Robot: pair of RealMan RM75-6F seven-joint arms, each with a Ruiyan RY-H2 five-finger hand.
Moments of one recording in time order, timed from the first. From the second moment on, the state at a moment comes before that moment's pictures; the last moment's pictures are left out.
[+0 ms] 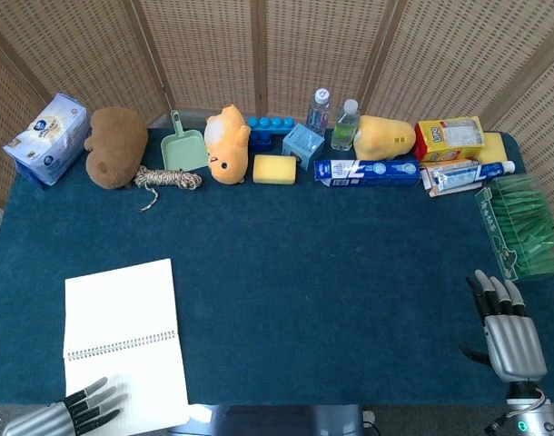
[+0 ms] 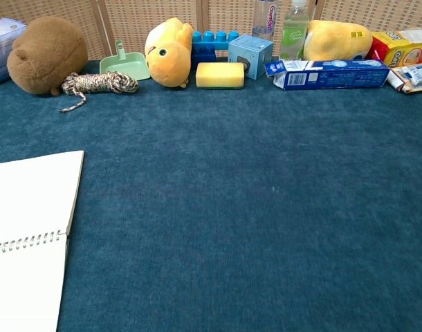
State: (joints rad) left arm -0.07 -1.54 0.48 -0.28 2.24 1.90 0.22; right arm 0.04 -1.16 0.02 -1.70 -1.52 1.48 -0.23
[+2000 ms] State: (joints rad) left arm -0.10 -1.55 0.41 -0.39 2.09 1.96 0.14; right arm 0.04 -1.15 0.02 -1.71 -1.52 1.48 -0.22
